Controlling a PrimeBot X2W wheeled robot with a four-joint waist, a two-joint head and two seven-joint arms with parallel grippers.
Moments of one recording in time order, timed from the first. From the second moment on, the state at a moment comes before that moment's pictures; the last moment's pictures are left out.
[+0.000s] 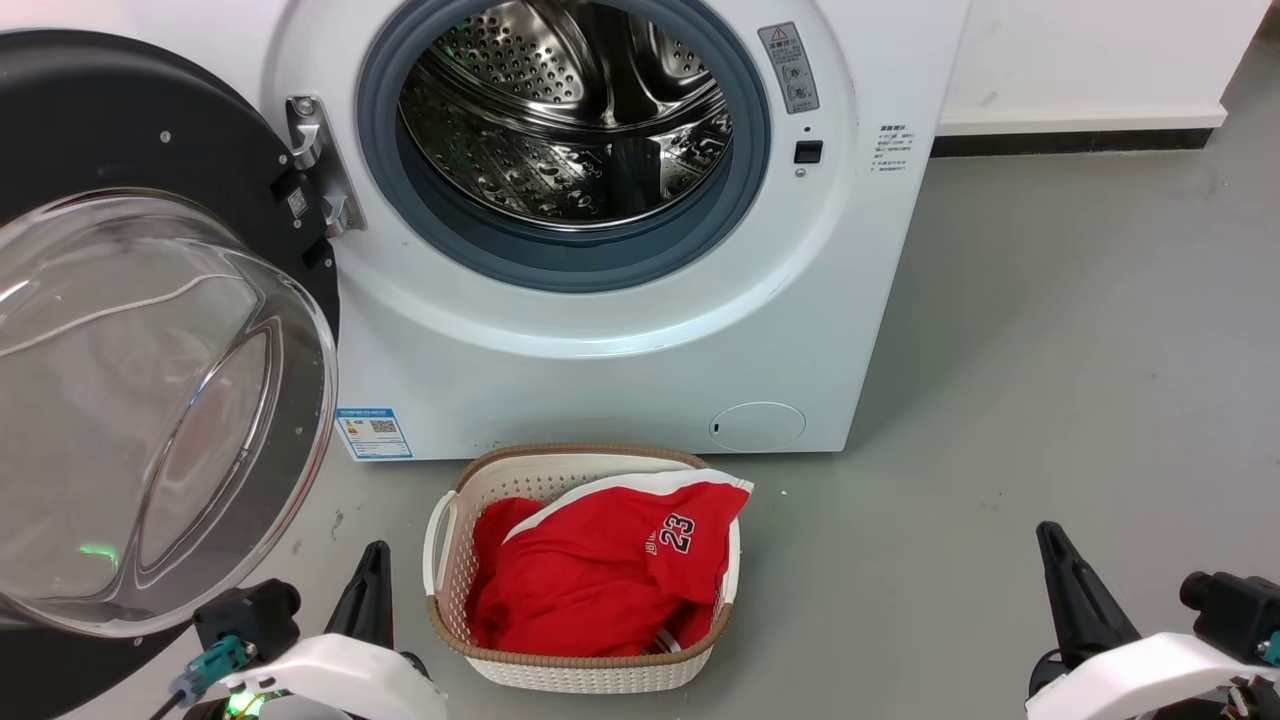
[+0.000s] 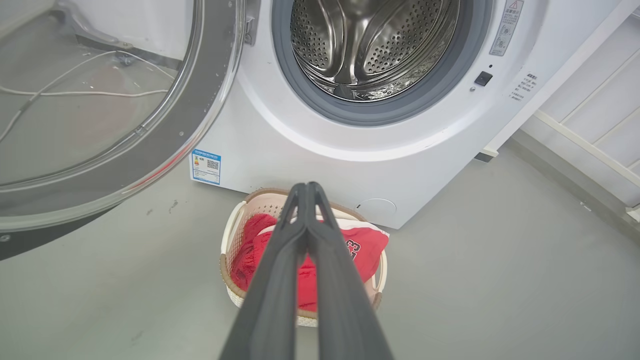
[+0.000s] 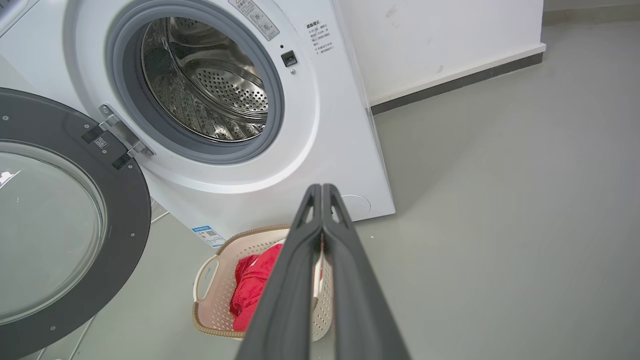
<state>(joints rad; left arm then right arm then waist) 0.02 0.30 -0.30 0.06 -0.68 0.25 -0.09 0.08 -0.06 -0.05 0.05 0.42 0.13 0.02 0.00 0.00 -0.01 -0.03</state>
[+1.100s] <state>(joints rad) -0.03 0.21 -0.14 0.14 -1.06 0.10 -0.02 0.00 -0.06 -0.08 0.13 0.90 0.13 0.06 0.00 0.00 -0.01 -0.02</state>
